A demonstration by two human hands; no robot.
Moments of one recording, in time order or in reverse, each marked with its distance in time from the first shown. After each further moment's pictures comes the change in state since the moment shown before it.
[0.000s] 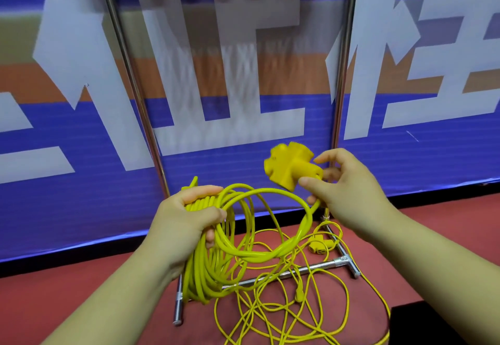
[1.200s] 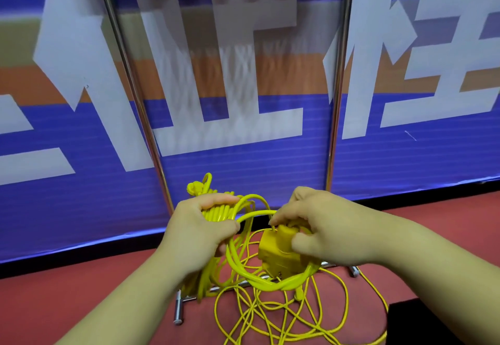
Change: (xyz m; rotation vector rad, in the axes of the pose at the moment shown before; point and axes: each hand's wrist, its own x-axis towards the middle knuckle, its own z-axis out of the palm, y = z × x) left_hand -0.009 -0.003 0.015 0.305 -0.073 0.098; right_hand -0.026 -0.019 -0.002 -0.747 -0.683 -0.347
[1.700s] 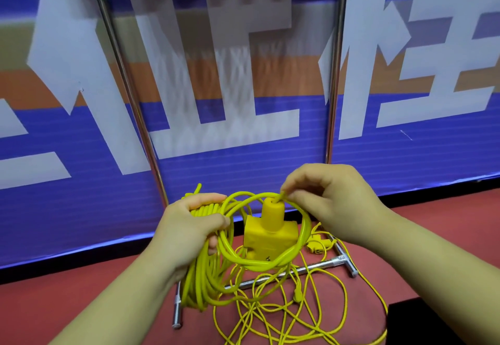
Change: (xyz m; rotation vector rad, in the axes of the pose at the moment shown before) left_hand 0.010 -0.008 -0.005 -0.223 0.036 -0.131; right_hand 0.008 0.017 0.000 0.360 0.584 -0.096
